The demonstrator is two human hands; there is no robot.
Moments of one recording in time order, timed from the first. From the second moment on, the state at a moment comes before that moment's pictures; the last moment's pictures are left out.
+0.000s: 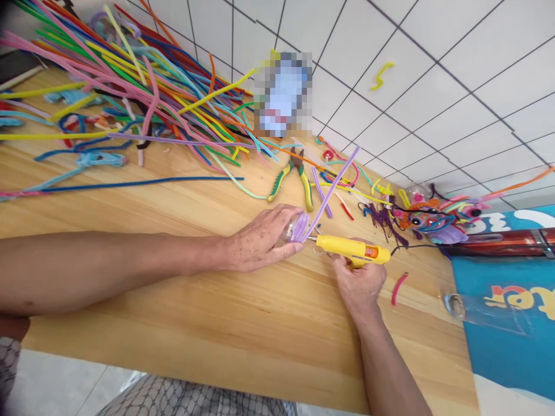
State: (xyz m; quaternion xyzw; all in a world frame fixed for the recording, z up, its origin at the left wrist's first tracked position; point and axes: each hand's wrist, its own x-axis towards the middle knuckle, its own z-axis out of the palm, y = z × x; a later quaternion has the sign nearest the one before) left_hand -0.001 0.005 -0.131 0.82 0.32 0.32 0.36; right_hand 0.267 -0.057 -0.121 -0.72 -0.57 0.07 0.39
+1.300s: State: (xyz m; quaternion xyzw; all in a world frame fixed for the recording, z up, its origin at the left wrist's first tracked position) left_hand -0.001 0.005 -0.131 0.82 0.31 0.32 0.35; right_hand 0.265 -0.056 -0.121 -0.71 -0.58 0.04 0.41
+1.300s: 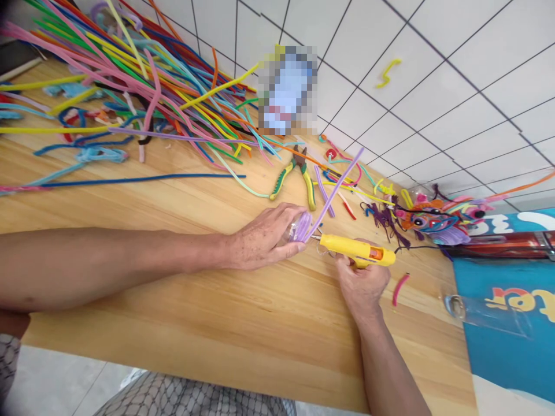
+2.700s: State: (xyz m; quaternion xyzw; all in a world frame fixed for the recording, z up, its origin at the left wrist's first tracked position) left_hand -0.002 0.004 -0.130 0.82 0.31 0.31 0.35; right_hand 0.277 -0.060 -0.132 -0.72 -0.58 0.01 0.38
